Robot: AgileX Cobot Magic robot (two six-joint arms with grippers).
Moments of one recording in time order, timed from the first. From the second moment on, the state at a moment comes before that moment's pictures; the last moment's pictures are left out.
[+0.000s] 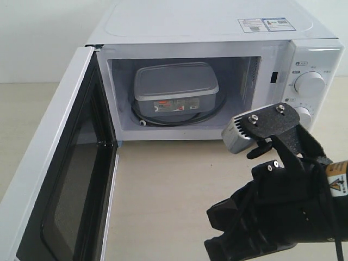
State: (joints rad) left arm -0.04 0.00 -0.05 0.00 -0.98 -0.41; right arm 0.73 1.10 -0.56 0.44 0.38 -0.14
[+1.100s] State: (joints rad) left arm -0.04 0.55 -0.65 -0.37 0.61 0.18; right arm 0.73 1.10 -0.56 0.44 0.38 -0.14
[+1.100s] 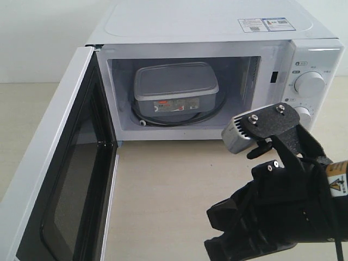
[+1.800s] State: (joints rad) left arm -0.04 0.73 -0.72 -0.36 0.81 0.32; right arm 0.73 1.10 -0.56 0.44 0.38 -0.14
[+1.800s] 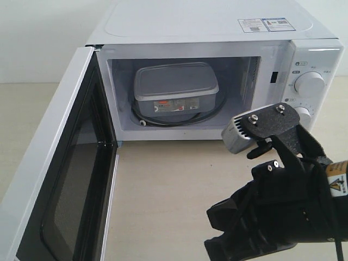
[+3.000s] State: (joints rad) left arm -0.04 0.73 -0.73 -0.36 0.81 0.32; right arm 0.71 0.98 -0.56 0.43 0.37 -0.18
